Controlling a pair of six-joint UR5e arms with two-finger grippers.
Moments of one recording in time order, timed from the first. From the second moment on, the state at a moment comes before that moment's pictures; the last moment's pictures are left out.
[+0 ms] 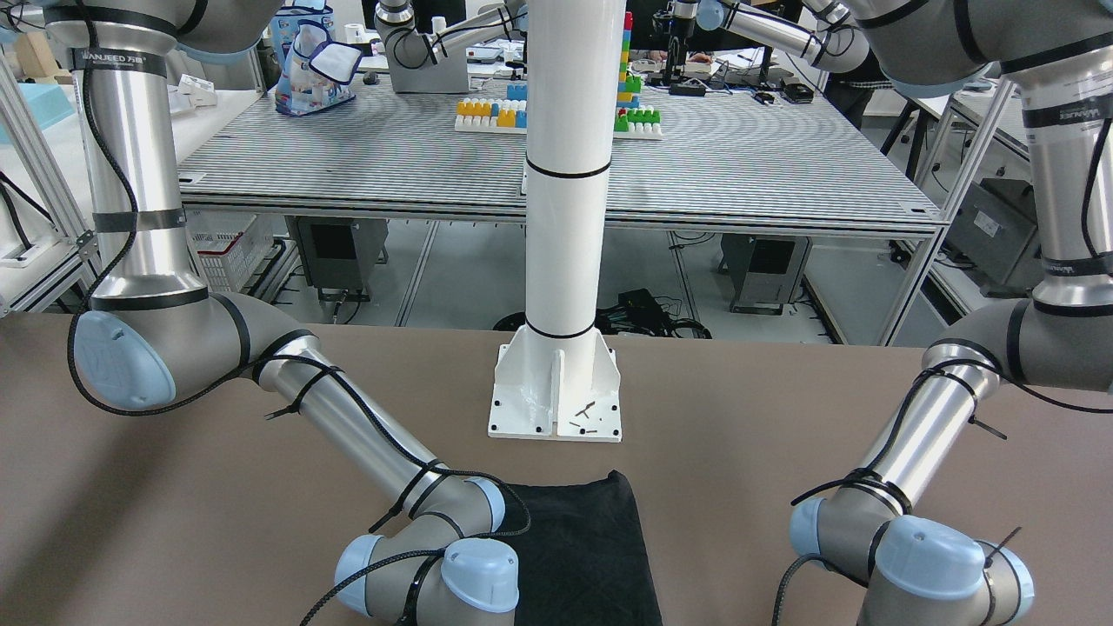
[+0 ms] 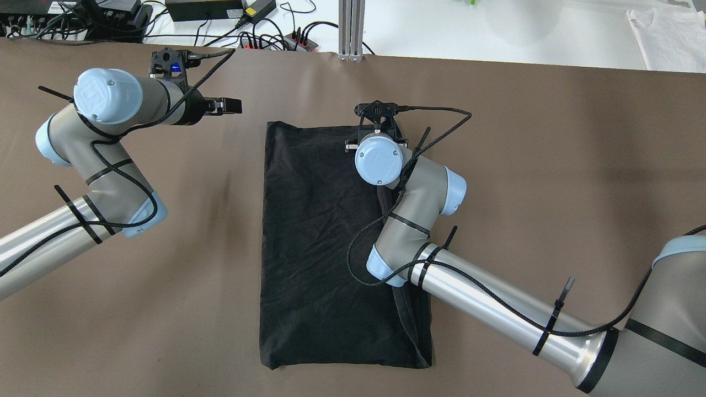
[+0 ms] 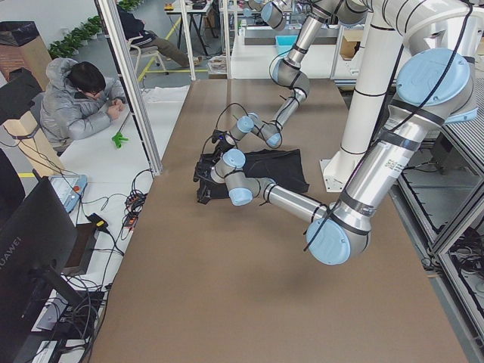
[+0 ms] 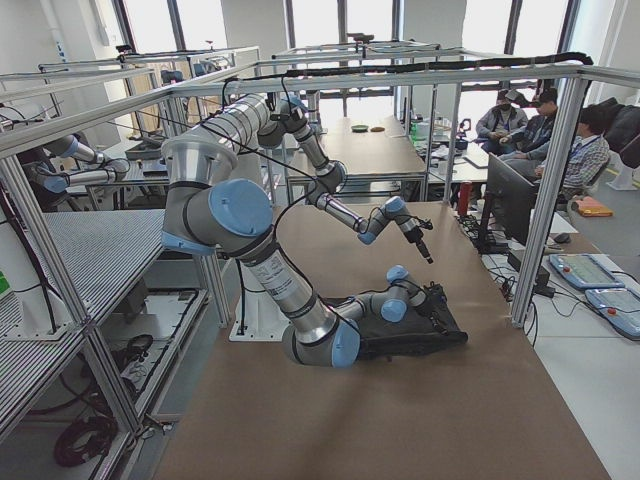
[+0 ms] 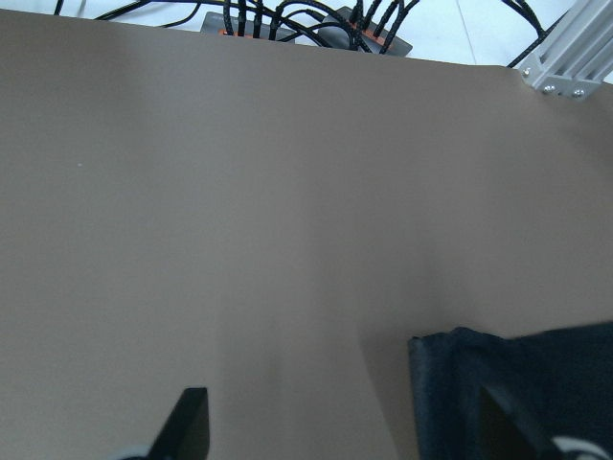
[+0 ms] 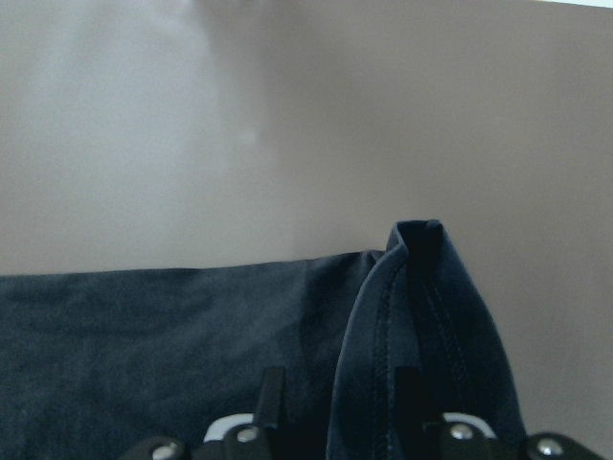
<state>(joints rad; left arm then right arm) -0.89 -2.15 -1.35 -2.35 -1.75 -1.09 0.63 -0.62 0.98 -0.98 1.32 1.09</state>
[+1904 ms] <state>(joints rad) -0.89 -2.22 -1.29 -2.34 -1.73 -1.09 0.72 -0.77 1.07 -0.92 1.39 0.96</state>
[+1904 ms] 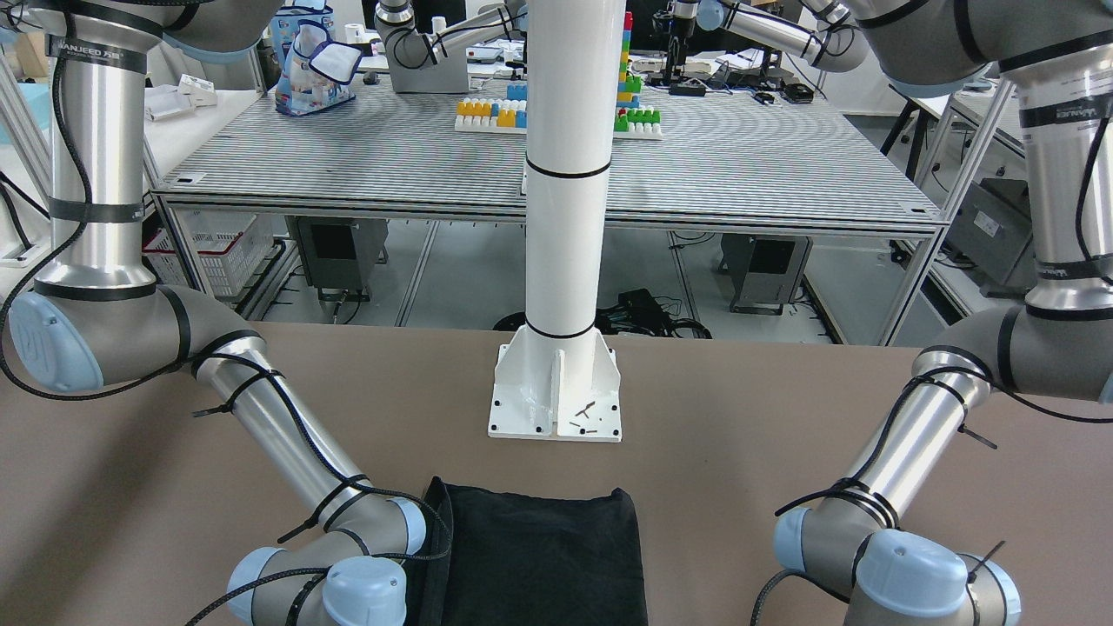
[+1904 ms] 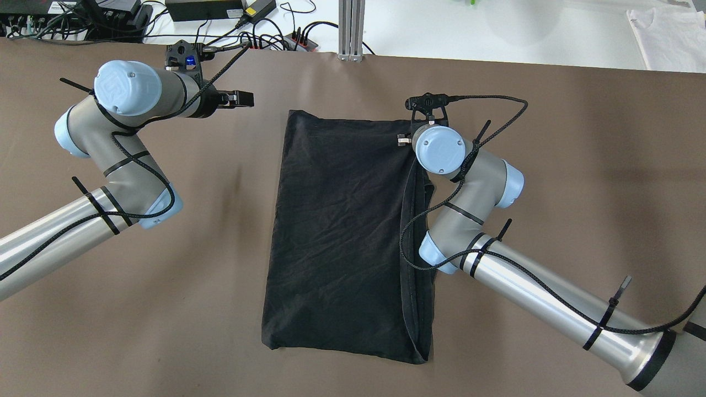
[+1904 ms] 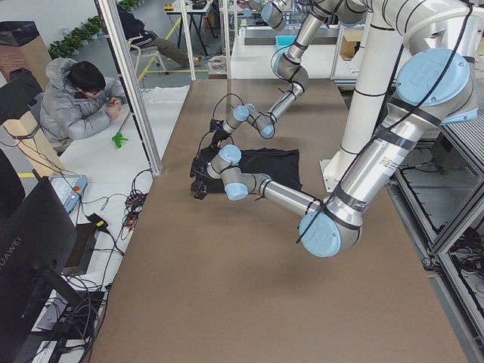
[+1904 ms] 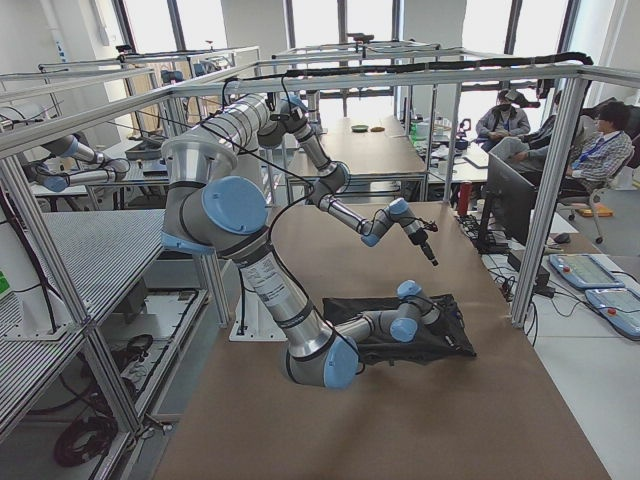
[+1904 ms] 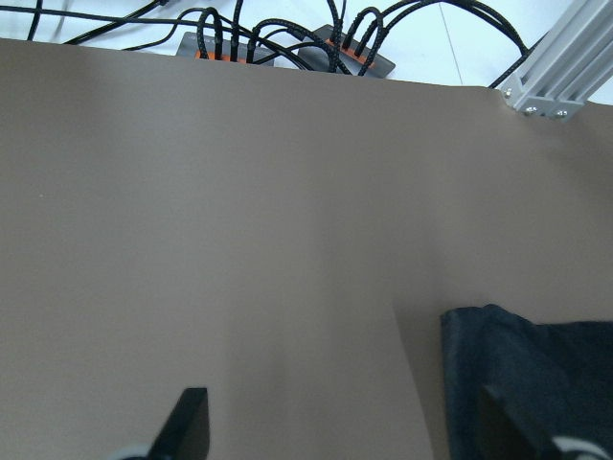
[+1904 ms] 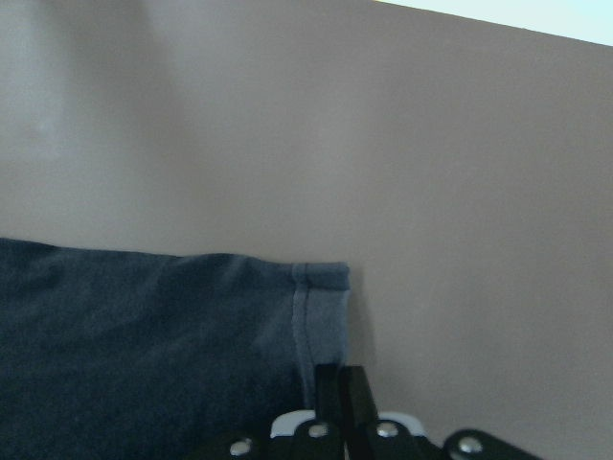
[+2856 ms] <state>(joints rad) -0.89 -2.22 -1.29 -2.35 -1.73 -1.09 0.72 -0.88 1.28 -1.03 1.51 1.05</state>
